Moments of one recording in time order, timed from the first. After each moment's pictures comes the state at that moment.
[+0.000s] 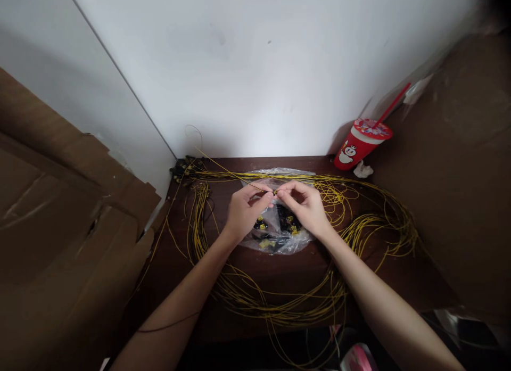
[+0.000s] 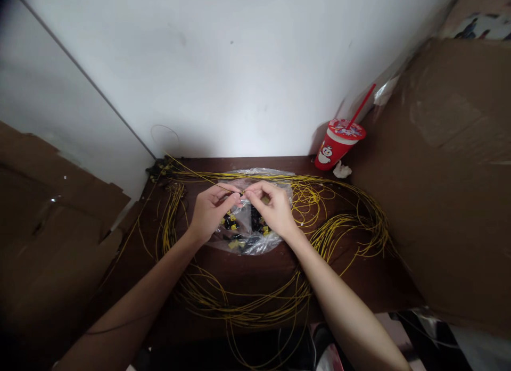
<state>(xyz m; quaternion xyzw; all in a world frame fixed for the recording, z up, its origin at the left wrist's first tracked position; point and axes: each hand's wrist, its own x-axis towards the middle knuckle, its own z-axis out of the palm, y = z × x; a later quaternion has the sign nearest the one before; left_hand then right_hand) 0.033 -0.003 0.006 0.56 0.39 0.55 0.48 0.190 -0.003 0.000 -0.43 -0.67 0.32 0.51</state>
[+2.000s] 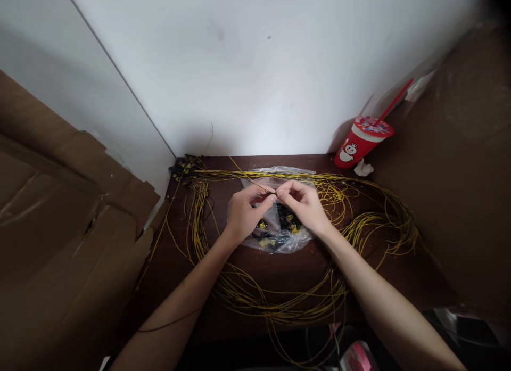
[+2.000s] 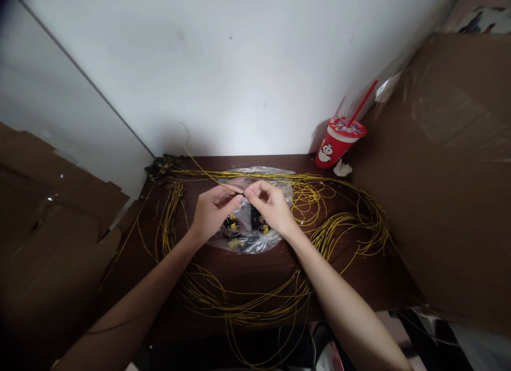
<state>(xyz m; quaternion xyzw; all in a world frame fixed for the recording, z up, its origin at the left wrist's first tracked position) 0.031 -0.003 -0.004 0.65 0.41 0.52 0.37 0.189 -0.001 -0.002 -0.42 -0.64 0.41 0.50</state>
